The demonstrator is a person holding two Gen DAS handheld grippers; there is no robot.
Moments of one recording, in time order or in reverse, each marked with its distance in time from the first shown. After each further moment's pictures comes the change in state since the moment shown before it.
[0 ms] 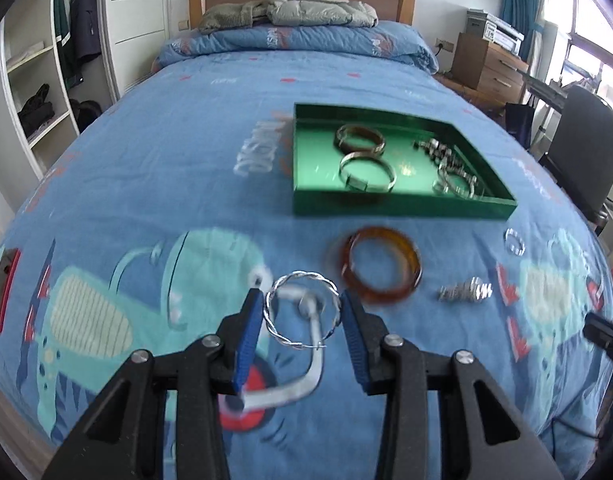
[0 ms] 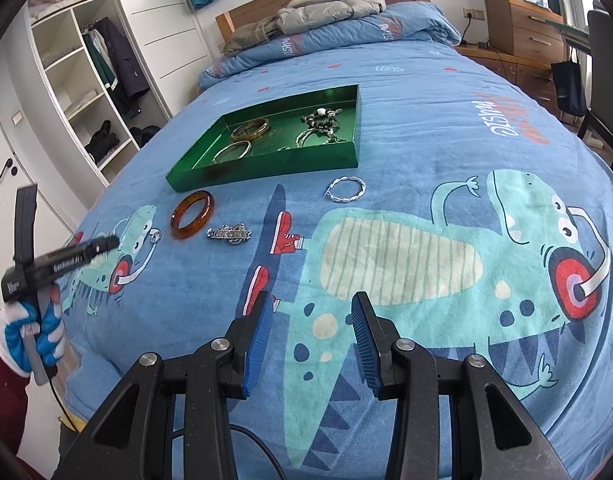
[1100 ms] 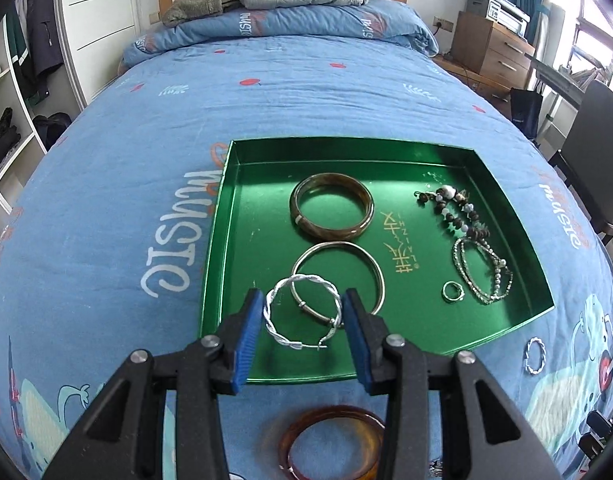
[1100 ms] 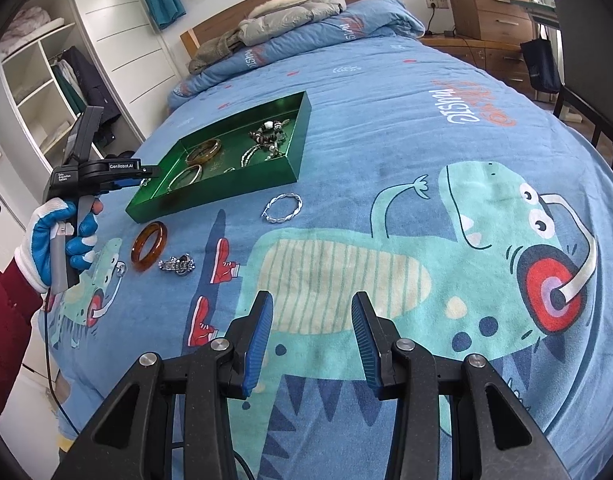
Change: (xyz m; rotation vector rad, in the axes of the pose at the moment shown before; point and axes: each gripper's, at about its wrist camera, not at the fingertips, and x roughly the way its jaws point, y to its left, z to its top) left arm 0.114 -0.049 0.108 0.041 0.107 0.004; right arm 0.010 -0.048 0.012 0.099 -0.024 -0.040
